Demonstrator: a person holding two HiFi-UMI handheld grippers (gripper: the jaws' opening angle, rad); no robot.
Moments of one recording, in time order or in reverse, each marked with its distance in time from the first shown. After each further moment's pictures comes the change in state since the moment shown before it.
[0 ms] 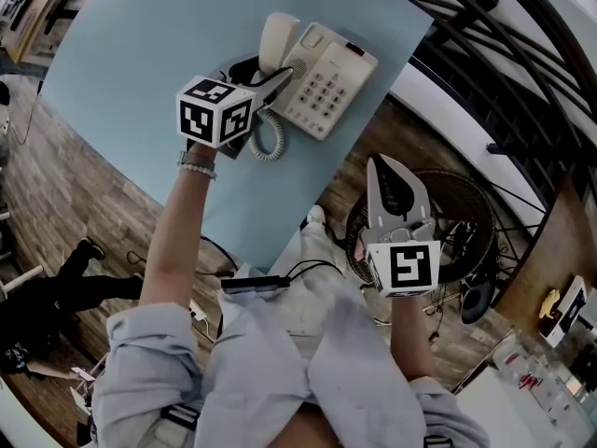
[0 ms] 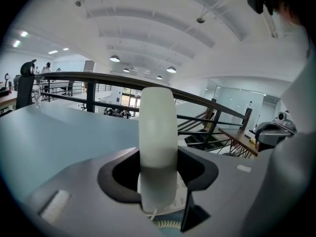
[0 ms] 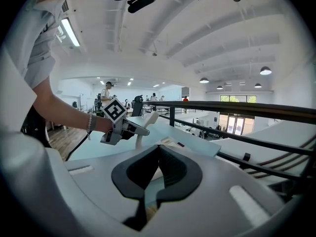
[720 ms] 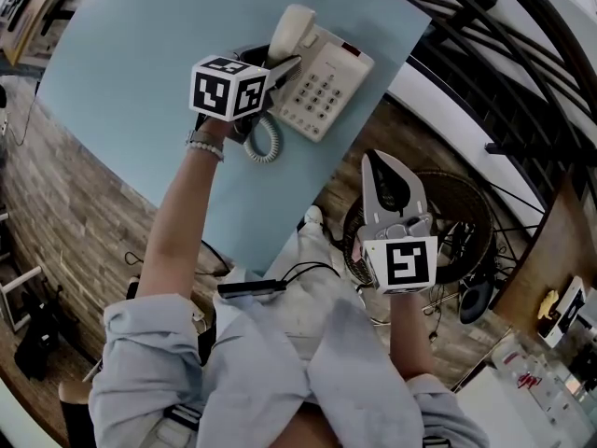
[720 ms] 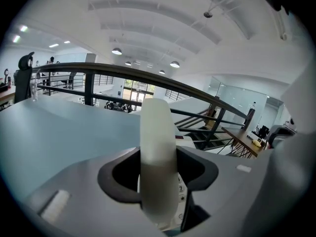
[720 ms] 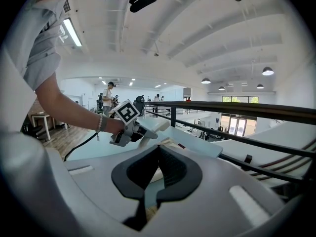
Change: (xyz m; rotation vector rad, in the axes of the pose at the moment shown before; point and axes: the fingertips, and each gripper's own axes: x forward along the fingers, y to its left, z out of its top) left arm 0.045 0.009 0.000 -0.035 0.073 0.002; right arm 0.012 -0.005 0.001 -0.004 -0.008 0.008
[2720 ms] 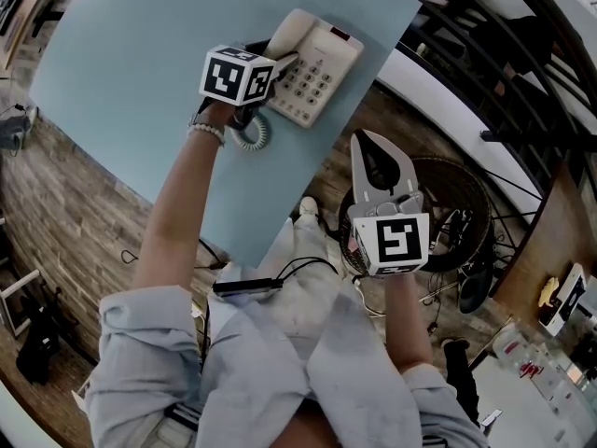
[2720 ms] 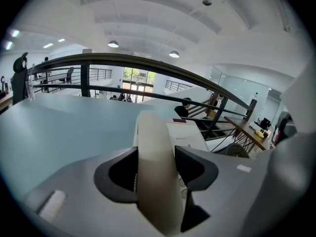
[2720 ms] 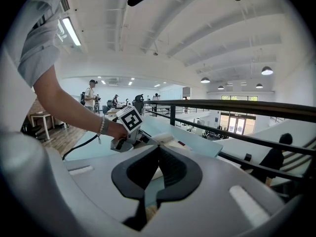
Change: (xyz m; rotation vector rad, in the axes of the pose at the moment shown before) left arm 0.035 -0.003 -0.039 0.039 0.104 0.018; right arm 0.008 -0.002 -0.012 0.009 -0.009 -0.011
